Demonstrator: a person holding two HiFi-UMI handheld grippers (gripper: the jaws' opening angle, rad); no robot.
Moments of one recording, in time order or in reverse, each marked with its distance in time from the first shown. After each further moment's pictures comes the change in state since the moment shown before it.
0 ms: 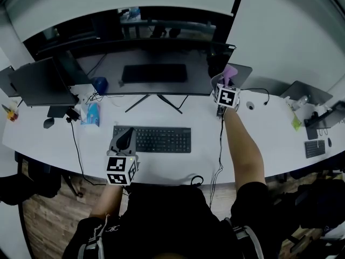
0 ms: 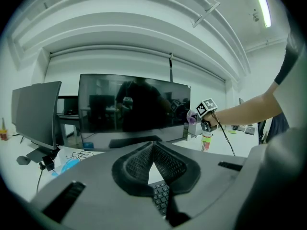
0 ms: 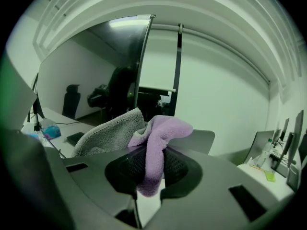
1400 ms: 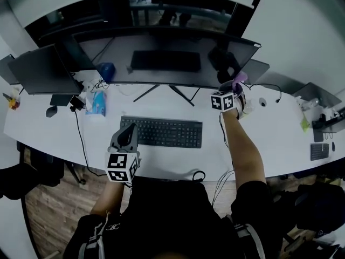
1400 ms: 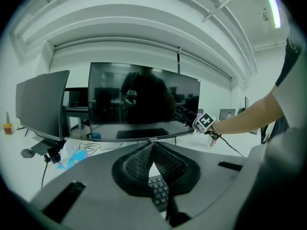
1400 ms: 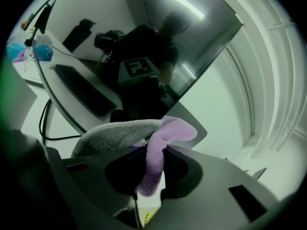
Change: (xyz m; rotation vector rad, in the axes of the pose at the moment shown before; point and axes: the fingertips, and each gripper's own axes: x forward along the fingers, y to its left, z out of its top) left arm 0.006 0.046 -0.029 -0.047 0.076 0.030; right arm 0.025 0.026 -0.079 -0.492 0.184 -0.323
